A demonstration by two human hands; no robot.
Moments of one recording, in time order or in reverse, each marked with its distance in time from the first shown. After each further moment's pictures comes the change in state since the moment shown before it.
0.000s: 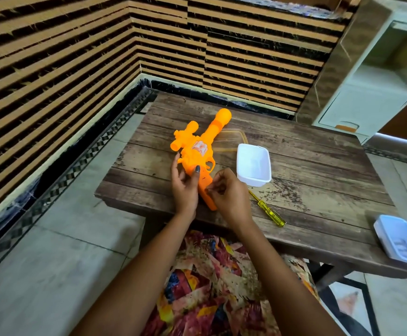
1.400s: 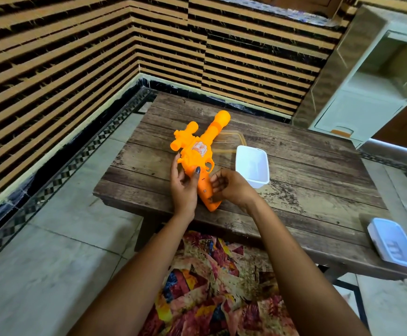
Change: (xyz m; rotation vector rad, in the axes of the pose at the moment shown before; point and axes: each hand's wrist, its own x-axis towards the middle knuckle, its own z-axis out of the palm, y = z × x) left_hand -0.004 0.003 -0.003 0.002 -0.040 0.003; right_hand 0.037 0.000 -0.021 0.178 -0.501 0.297
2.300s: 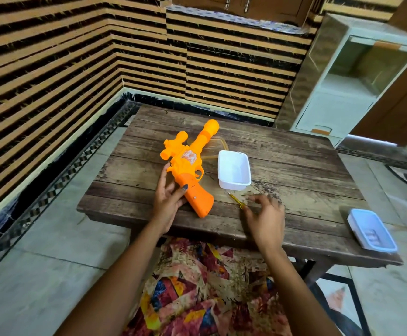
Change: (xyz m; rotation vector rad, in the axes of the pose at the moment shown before) left_hand 0.002 0.006 -0.019 -0.071 -0.334 -0.186; right_hand -0.066 0.084 -0.023 -0.445 0.824 0.050
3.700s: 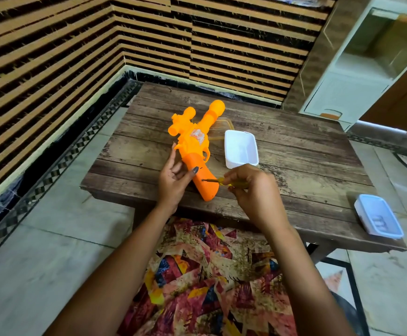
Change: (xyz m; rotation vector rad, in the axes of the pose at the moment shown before) left_hand -0.009 0.002 0.004 0.294 0.064 0.116; right_hand -0.019 -0.072 -0.047 0.198 -0.225 -0.440
